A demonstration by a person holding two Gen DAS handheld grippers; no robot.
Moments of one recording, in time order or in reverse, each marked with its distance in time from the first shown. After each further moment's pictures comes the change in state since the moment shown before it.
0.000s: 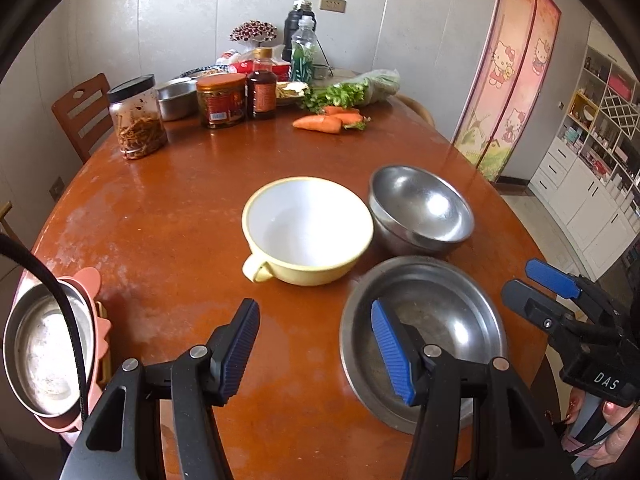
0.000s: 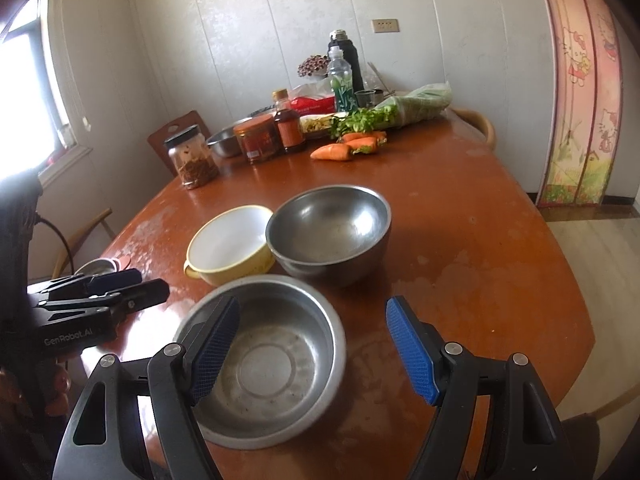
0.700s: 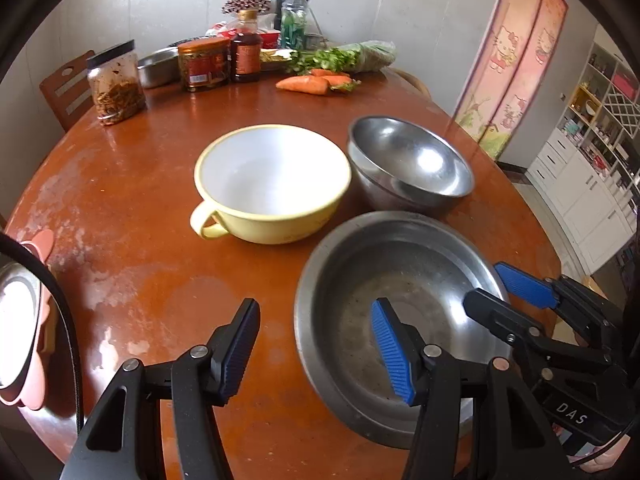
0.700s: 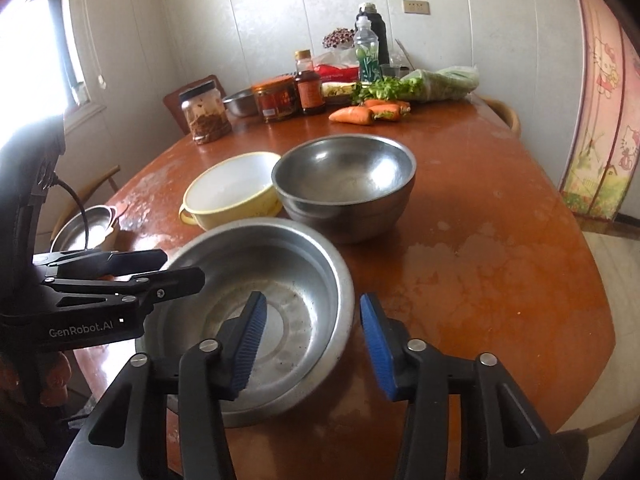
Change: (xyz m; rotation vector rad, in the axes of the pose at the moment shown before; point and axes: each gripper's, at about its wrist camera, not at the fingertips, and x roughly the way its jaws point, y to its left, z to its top) left arm 0.038 -0.019 -0.022 -0.019 0.084 -0.034; right arm 0.030 0.001 -0.028 -0.102 0.086 0.031
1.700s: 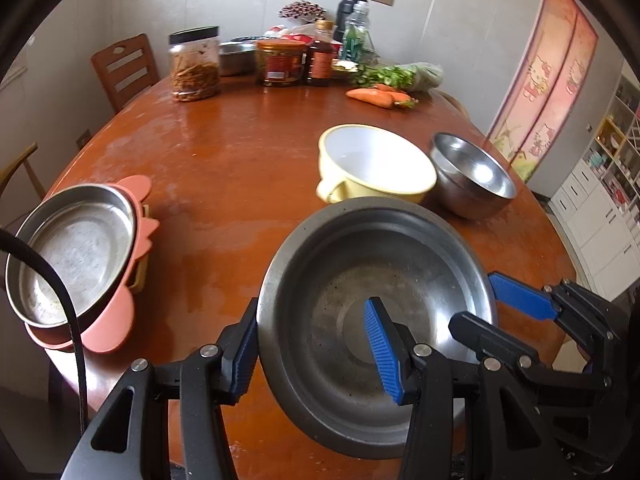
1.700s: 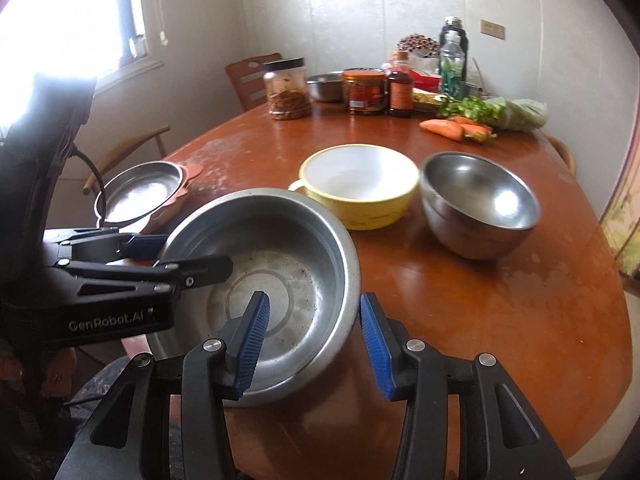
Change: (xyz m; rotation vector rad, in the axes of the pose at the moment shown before) left arm -0.046 0.071 -0.036 -0.124 -0.052 0.082; right arm 0.010 0.100 -0.003 -0.199 0.027 0.092
